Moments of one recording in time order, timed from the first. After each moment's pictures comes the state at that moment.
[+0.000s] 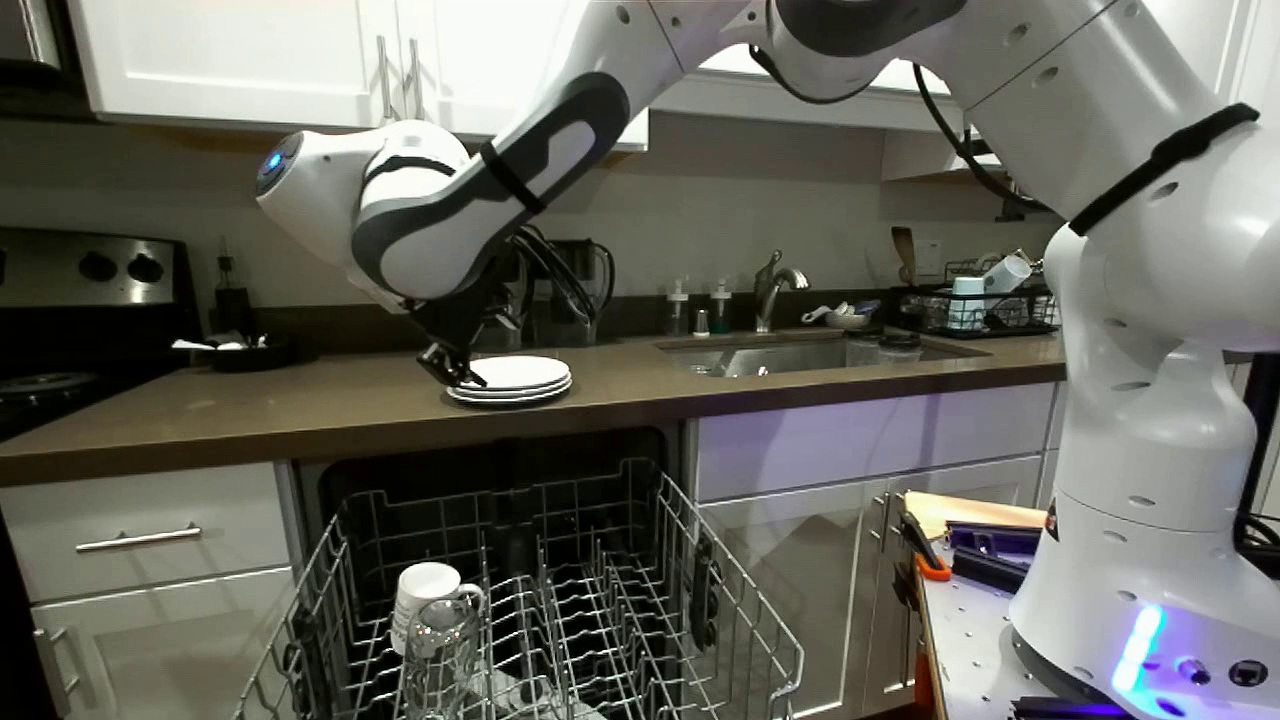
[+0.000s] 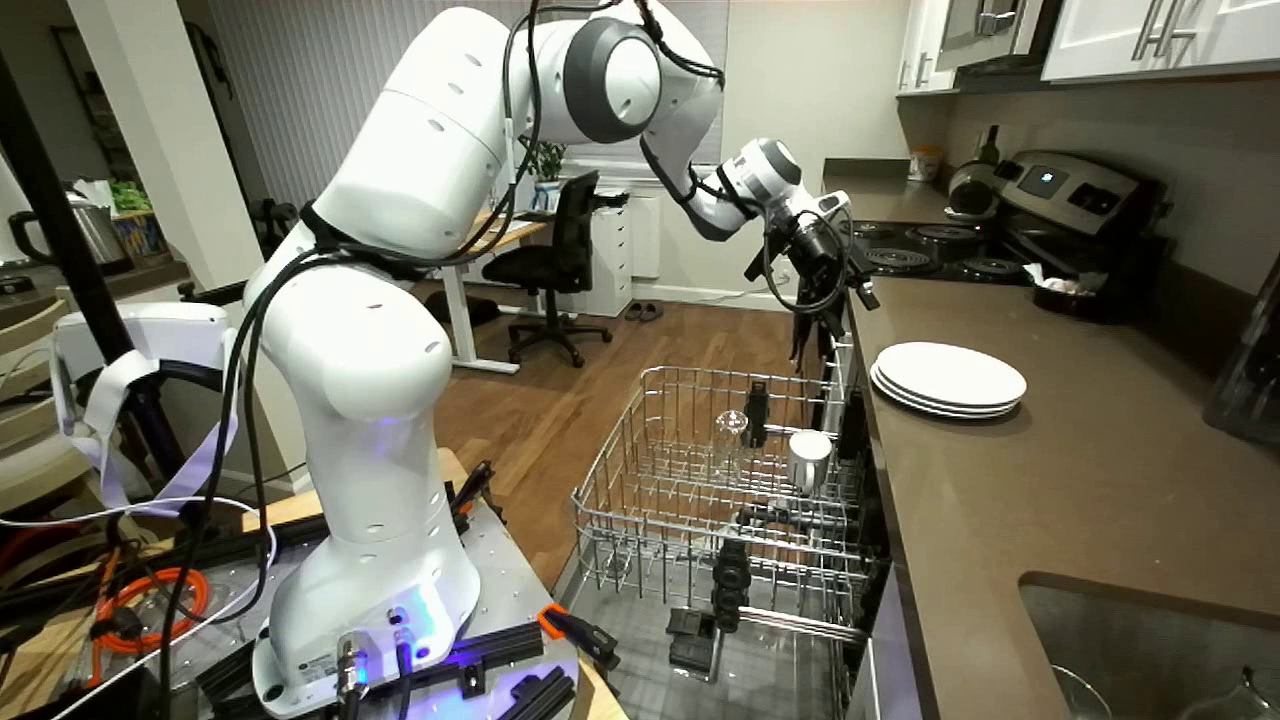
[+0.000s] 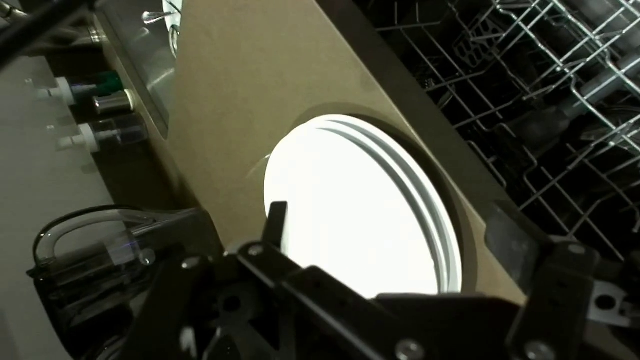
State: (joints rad) arm 0.19 0.68 -0.02 -1.40 -0.85 1.73 0.70
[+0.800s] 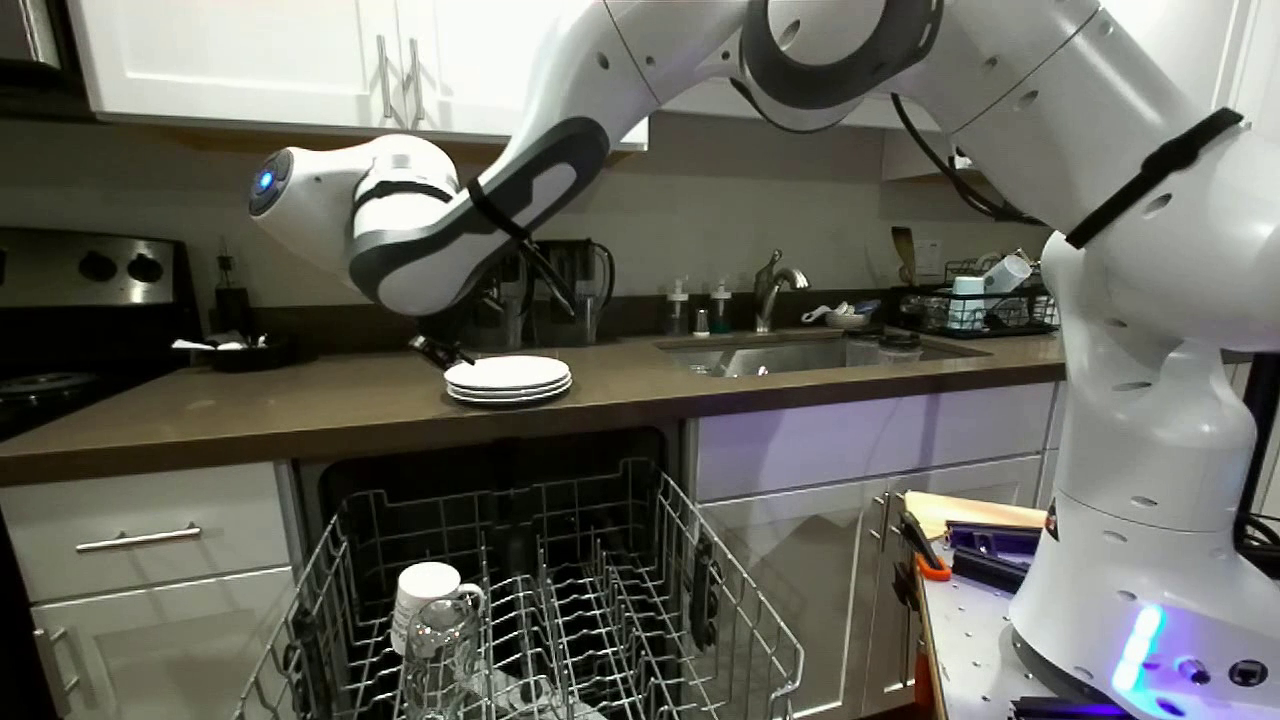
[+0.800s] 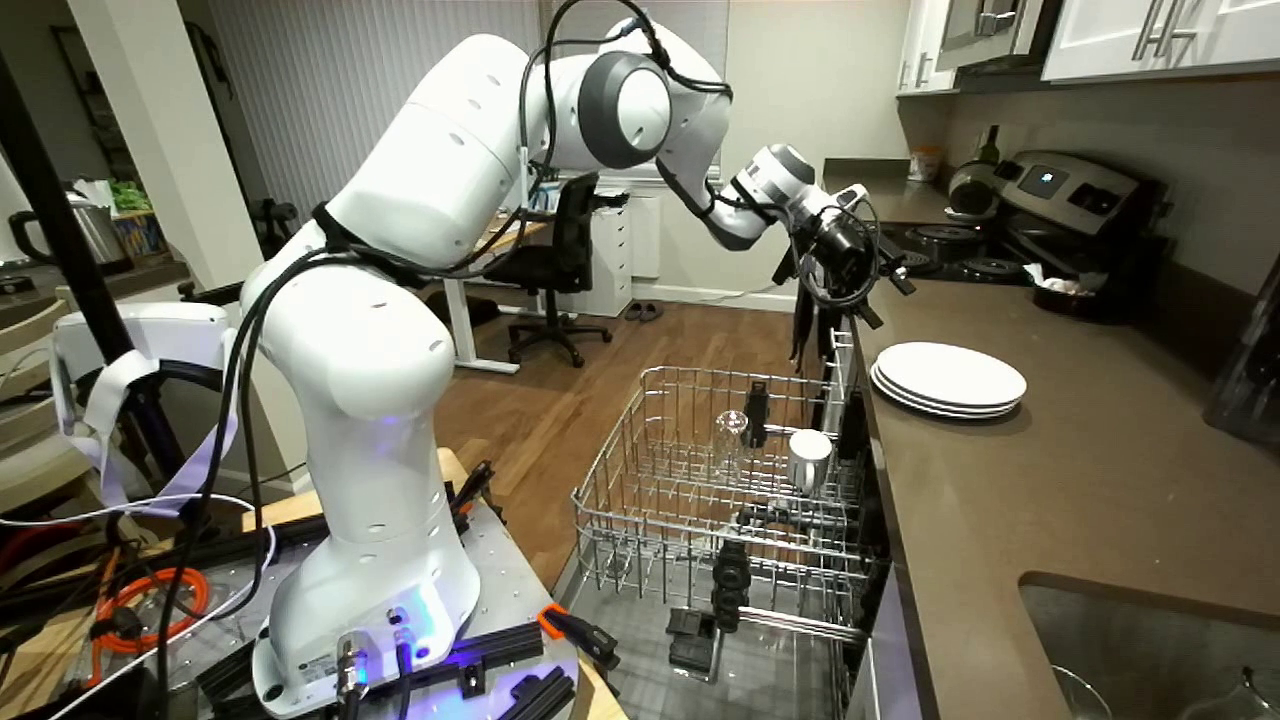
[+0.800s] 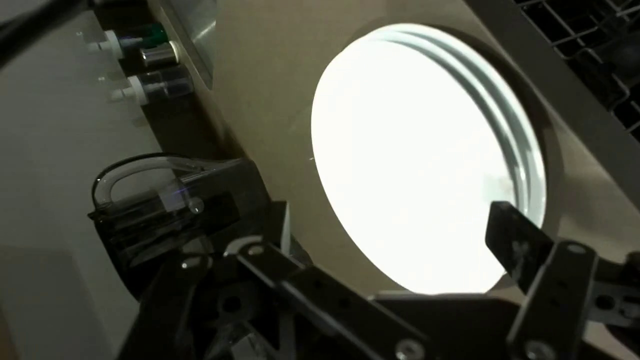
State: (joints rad) arm 0.21 0.79 -0.09 -1.25 -0.95 1.73 0.70
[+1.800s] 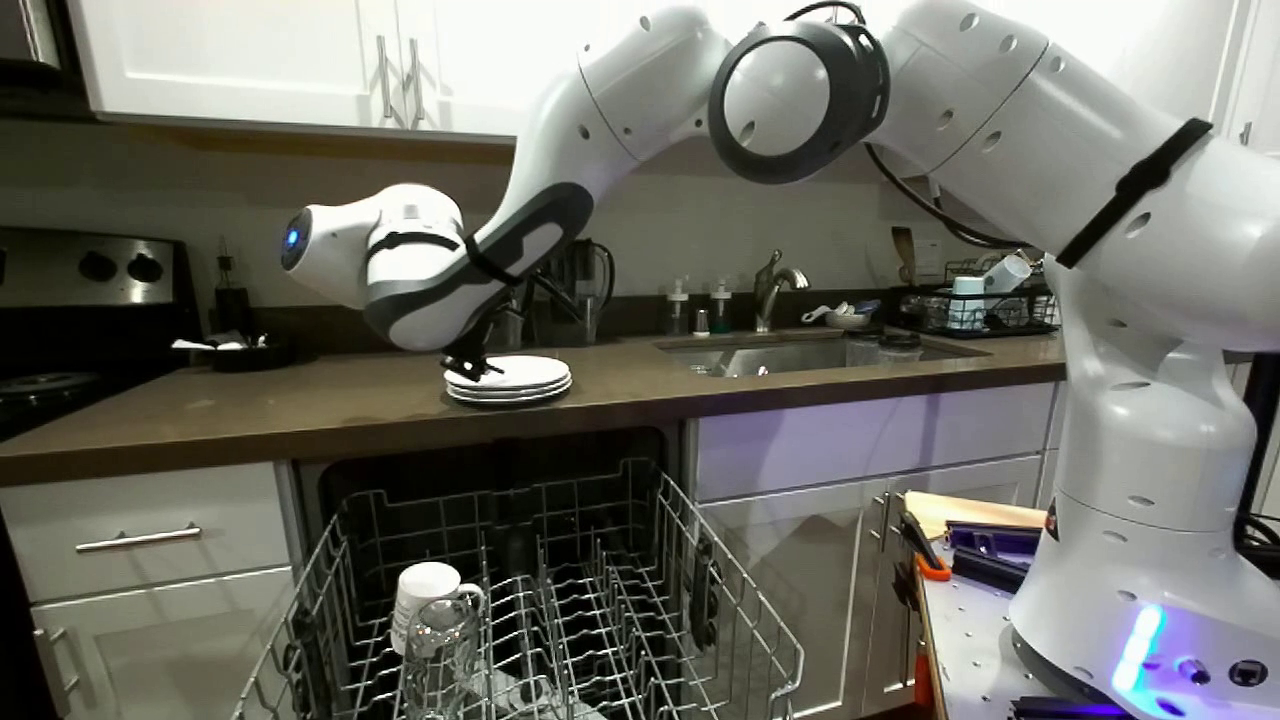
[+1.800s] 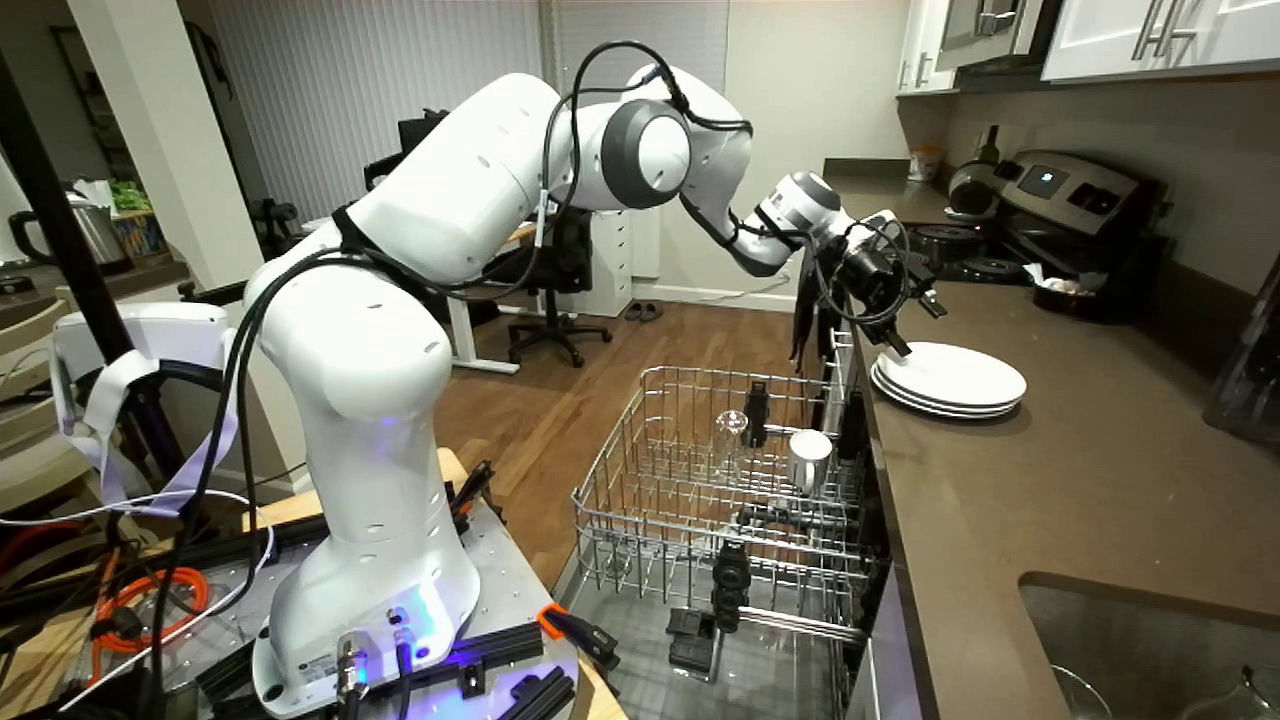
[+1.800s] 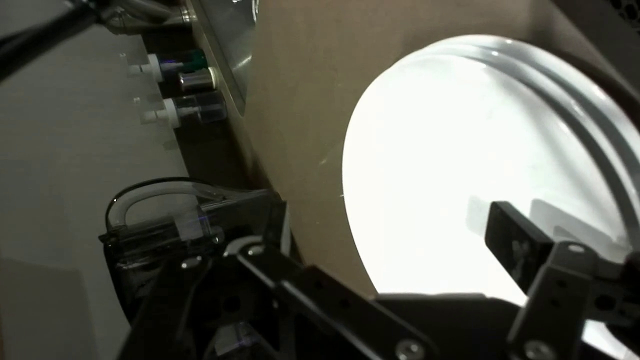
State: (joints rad) arm 0.18 0.94 -0.14 -1.09 -0.95 1.65 0.61
